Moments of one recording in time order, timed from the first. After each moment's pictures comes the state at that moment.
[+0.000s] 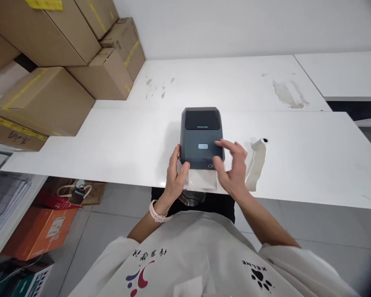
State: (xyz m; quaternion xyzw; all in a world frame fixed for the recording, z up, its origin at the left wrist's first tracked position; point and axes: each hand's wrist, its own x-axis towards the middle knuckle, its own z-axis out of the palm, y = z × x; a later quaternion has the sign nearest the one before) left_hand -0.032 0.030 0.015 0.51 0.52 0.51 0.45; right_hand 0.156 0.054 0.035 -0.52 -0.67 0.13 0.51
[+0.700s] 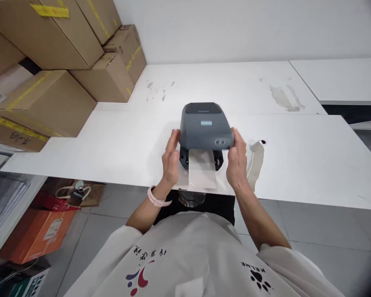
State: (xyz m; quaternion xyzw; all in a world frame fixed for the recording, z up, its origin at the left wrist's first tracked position) left_hand -0.041 0.077 0.026 0.59 0.40 0.61 0.33; right_hand 0.168 0.068 0.033 -0.56 -0.63 0.22 0.50
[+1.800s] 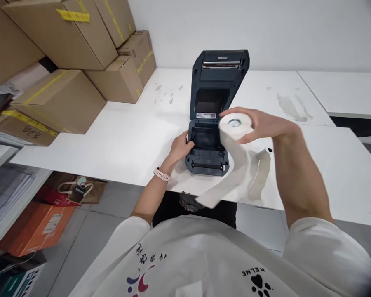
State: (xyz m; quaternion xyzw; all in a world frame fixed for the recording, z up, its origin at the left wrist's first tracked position) left_hand -0.050 0.156 0.042 0.65 0.62 0.27 0.34; right_hand 0.237 0.205 0.142 -0.37 -0.85 0.36 0.14
